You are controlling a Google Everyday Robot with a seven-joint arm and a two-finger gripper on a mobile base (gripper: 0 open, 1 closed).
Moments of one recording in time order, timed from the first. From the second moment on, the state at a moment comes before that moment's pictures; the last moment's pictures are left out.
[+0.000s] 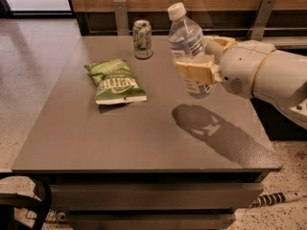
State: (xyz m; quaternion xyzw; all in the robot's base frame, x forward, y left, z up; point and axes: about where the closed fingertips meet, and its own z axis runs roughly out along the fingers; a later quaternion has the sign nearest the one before) arm 0.526 -0.092 0.992 -0.36 0.67 0.14 0.64
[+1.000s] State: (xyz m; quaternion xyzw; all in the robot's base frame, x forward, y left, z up) arm 0.518 -0.066 1.007 -0.45 0.58 0.11 0.67
